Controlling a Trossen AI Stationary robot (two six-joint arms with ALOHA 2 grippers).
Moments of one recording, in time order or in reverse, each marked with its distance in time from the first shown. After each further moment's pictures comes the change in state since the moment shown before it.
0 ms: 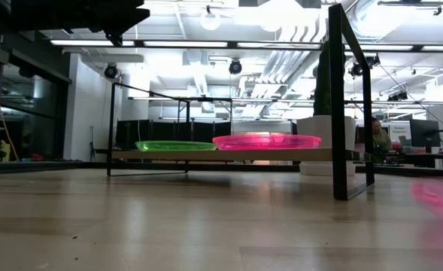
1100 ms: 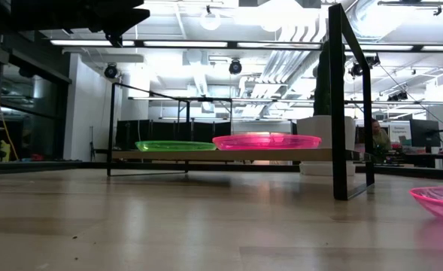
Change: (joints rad) left arm 0.000 0.000 0.000 -0.001 0.003 -0.035; right arm 0.278 -0.298 -0.546 0.068 0.463 0.552
